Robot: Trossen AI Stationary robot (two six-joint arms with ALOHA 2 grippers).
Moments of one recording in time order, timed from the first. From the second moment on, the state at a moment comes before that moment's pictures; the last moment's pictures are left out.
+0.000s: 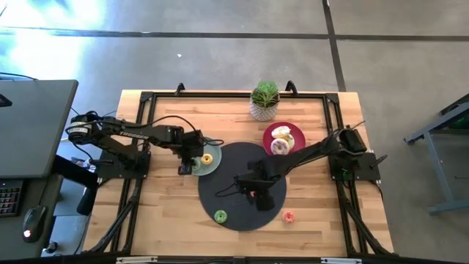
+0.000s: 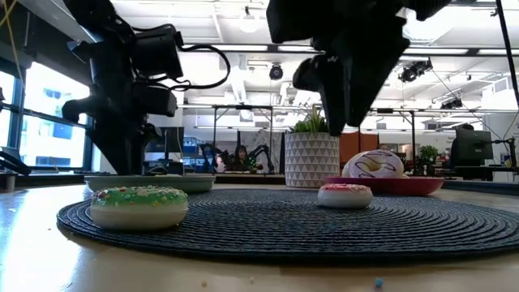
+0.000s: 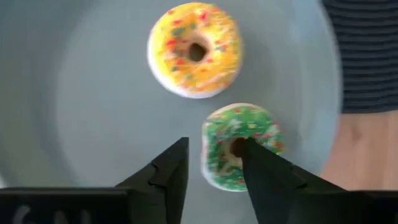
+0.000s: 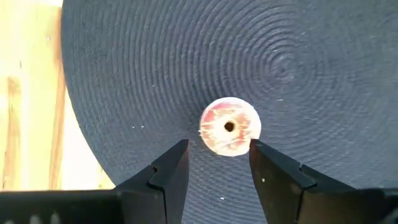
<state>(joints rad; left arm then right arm) 0.15 1.37 0.67 -0.54 0.10 0.13 0.27 1.95 1.56 -0.97 -0.08 0.11</state>
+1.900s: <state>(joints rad) 0.15 1.09 1.22 -1.08 -0.35 0.02 -0.05 2.01 1.56 -0.45 0.10 0.06</state>
